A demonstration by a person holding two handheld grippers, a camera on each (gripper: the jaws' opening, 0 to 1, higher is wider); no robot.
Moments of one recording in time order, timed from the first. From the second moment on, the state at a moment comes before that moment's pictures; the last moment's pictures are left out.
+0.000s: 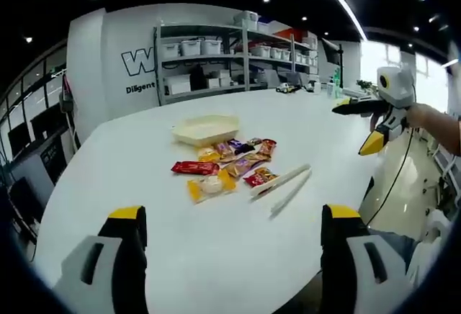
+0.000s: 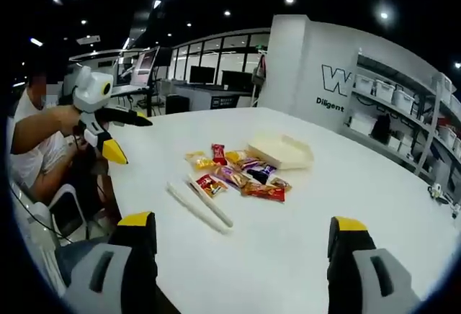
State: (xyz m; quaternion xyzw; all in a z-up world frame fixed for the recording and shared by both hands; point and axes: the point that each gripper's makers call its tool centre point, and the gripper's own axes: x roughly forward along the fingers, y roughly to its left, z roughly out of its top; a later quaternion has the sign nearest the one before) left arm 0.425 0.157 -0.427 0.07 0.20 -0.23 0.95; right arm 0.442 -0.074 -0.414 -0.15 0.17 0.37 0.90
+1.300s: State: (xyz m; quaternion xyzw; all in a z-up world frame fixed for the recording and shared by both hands) left arm 0.421 0.139 -0.428 0.07 0.19 -0.25 0.95; right arm 0.438 -0.076 -0.411 -0.13 0.17 0.37 0.90
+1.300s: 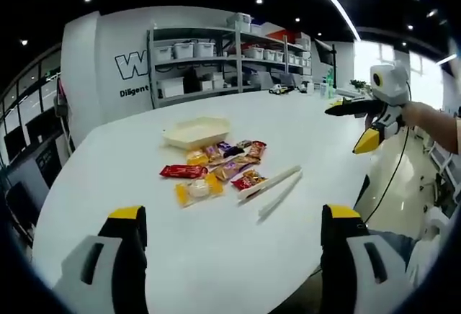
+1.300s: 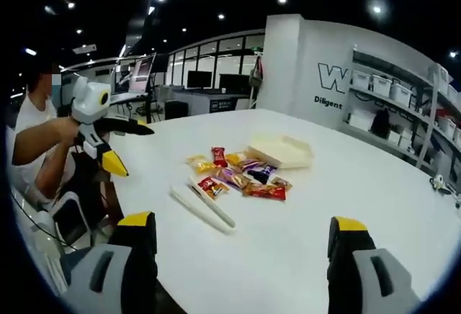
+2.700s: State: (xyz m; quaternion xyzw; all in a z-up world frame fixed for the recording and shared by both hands) left arm 0.434 0.125 -0.448 0.05 0.16 -0.29 0.94; right arm 0.454 -0.066 -0.445 -0.13 0.18 0.40 0.89
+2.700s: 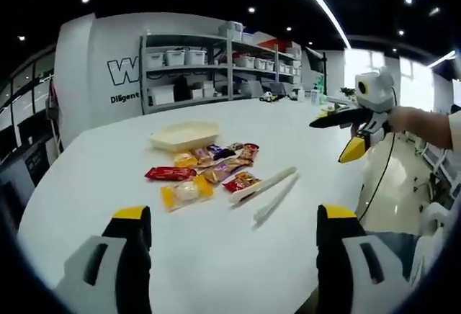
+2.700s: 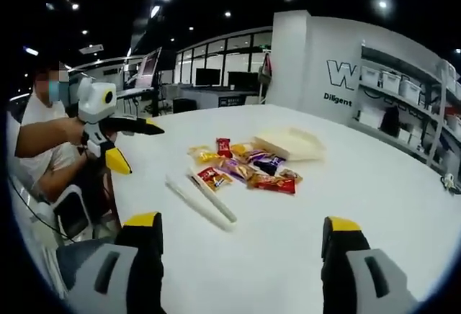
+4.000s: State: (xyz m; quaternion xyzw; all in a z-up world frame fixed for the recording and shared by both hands) left arm 0.445 0.082 -0.475 0.07 0.17 -0.37 0.91; right arm 0.456 -0.039 -0.474 -0.13 0.20 0.45 0.86
